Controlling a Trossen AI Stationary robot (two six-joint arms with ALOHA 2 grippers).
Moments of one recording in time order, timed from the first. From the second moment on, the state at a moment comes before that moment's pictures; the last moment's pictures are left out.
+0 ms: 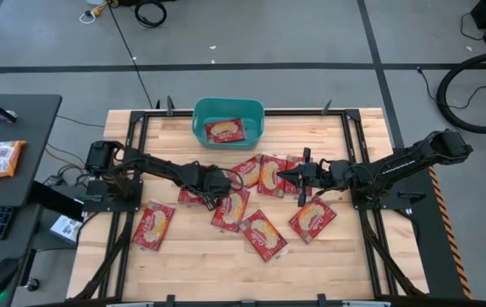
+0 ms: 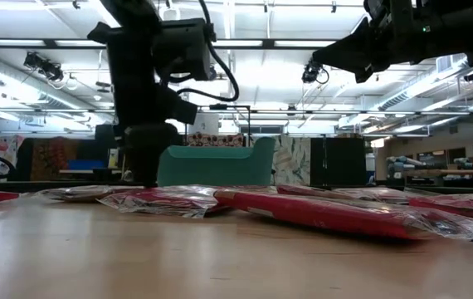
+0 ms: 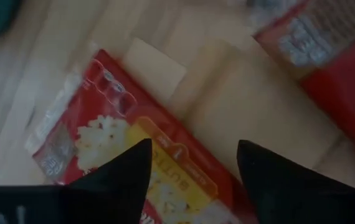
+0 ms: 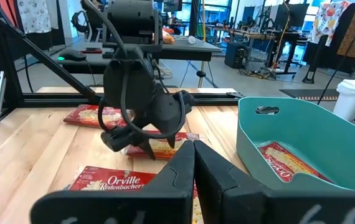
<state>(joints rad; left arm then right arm) -0.06 1.77 1.05 -0.74 -0.35 -0.59 0.15 1.08 0.34 0.68 0.34 -0.06</state>
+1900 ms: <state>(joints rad) -0.11 1.74 1.38 -1.20 -0.35 -0.36 0.15 1.08 0.34 0.67 0.31 -0.06</state>
